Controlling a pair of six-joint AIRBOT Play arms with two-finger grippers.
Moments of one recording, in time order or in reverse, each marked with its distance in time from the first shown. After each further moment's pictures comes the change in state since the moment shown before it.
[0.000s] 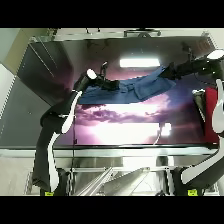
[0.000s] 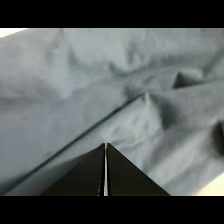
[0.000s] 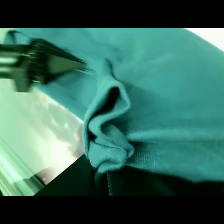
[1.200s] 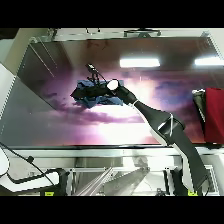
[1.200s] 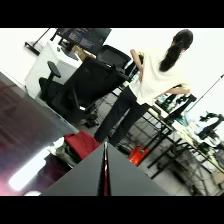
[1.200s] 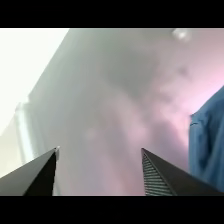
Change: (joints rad) left arm 0.683 0.829 -0.166 -0.873 -0.519 0.279; right arm 0.868 -0.308 0.167 0.333 -0.713 -0.187
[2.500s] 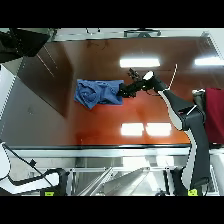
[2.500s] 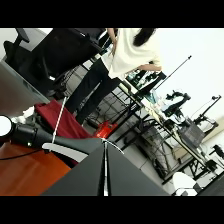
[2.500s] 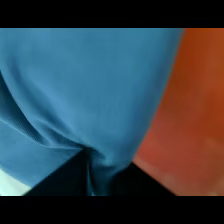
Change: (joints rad) left arm -0.063 0.016 -0.148 -0.007 -0.089 0.030; right arm -0.387 -0.022 -0.173 -0.306 0.314 0.407
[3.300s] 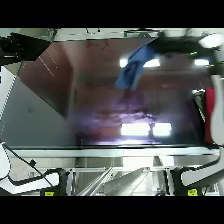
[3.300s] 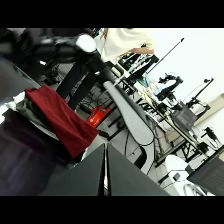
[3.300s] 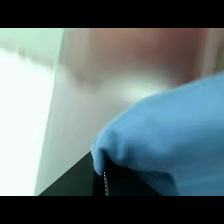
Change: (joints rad) left arm 0.000 0.000 0.000 0.002 -0.069 0.001; right arm -0.394 0.508 0.076 0.080 -0.045 0.095
